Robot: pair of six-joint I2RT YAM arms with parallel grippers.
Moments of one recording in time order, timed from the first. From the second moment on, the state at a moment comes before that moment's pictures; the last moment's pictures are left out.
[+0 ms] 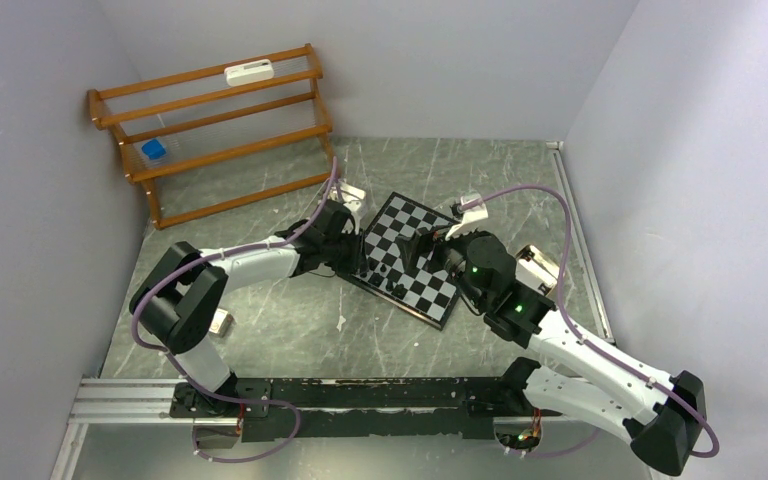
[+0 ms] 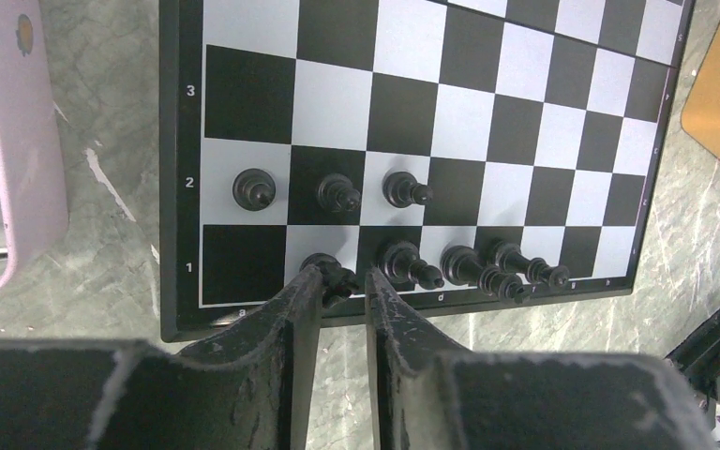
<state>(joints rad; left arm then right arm) -0.69 1.68 0.94 -0.07 0.16 -0.45 0.82 0.85 0.66 0.05 0.32 0.27</state>
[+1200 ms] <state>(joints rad) -0.69 1.25 1.06 -0.45 -0.02 -0.20 0.04 1.11 0.85 -0.44 0.31 0.49</state>
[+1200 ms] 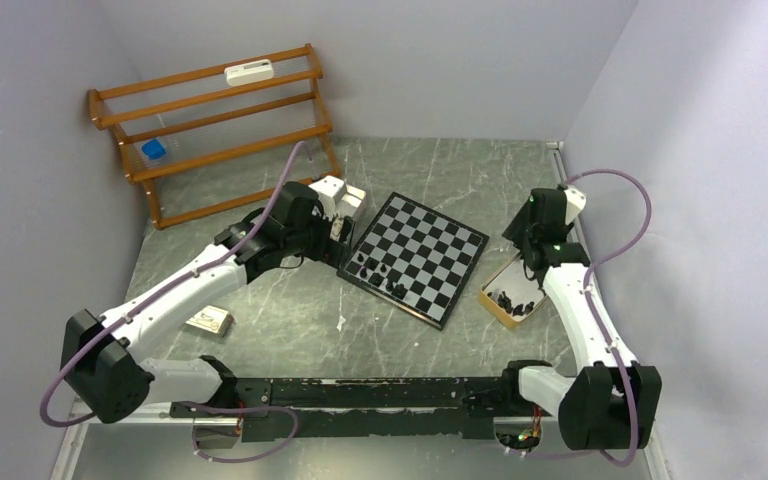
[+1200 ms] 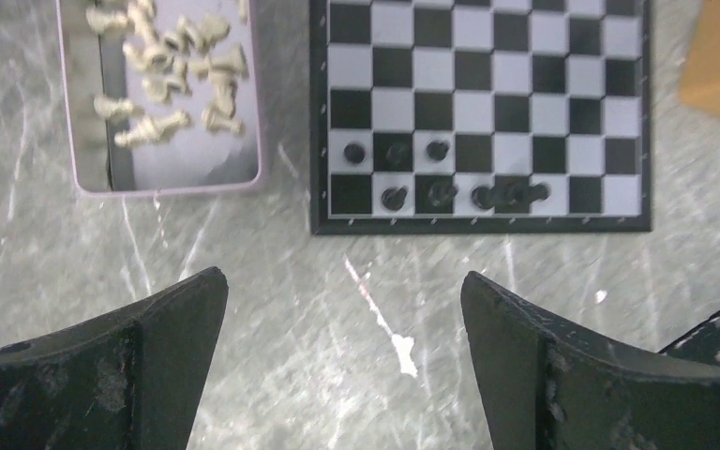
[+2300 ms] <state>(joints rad) -0.72 1.21 1.03 -0.50 0.03 -0.18 -0.17 1.26 0.83 -0.83 0.24 0.91</state>
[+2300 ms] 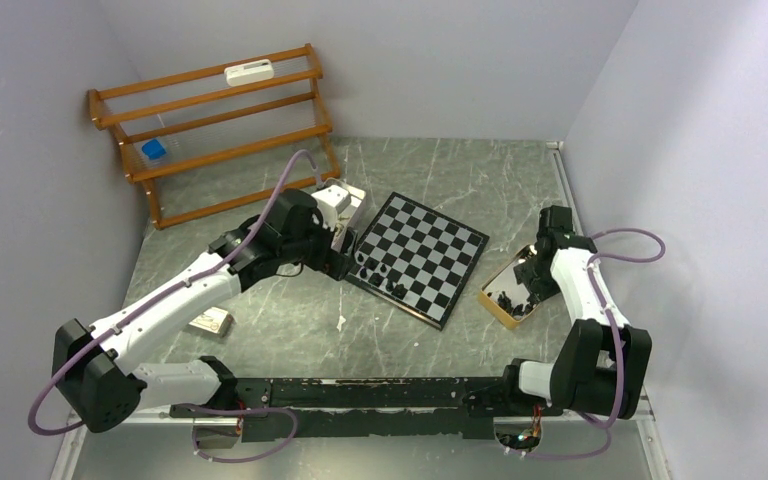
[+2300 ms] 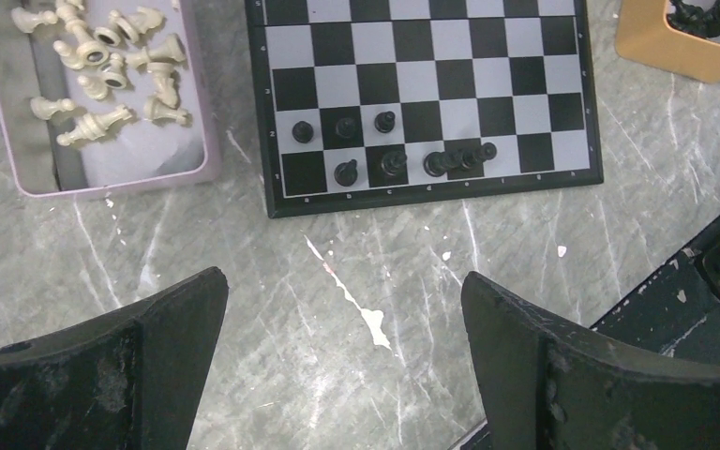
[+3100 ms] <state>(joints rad) -0.74 1.20 1.03 -0.51 0.02 -0.18 -0.17 1.46 1.00 -1.15 0.24 1.40</state>
